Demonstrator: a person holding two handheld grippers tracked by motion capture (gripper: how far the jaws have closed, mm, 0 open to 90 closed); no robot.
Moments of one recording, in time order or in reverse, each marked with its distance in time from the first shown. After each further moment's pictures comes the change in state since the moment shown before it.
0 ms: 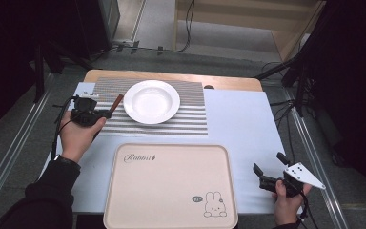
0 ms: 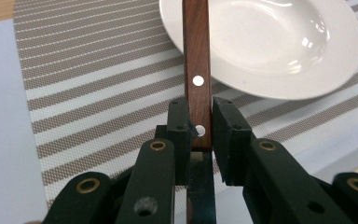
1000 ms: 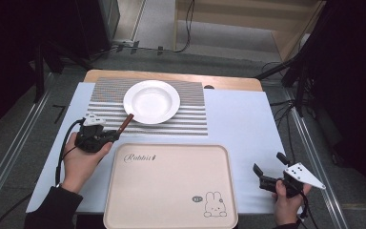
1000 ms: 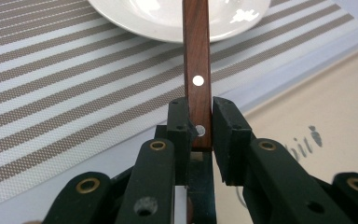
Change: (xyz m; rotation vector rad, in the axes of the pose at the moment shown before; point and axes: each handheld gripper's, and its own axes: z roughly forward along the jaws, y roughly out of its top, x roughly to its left) left arm -0.054 -0.049 -0.026 -0.030 -0.081 0.071; right arm 0.000 0.000 0.000 -0.002 0.004 -0.001
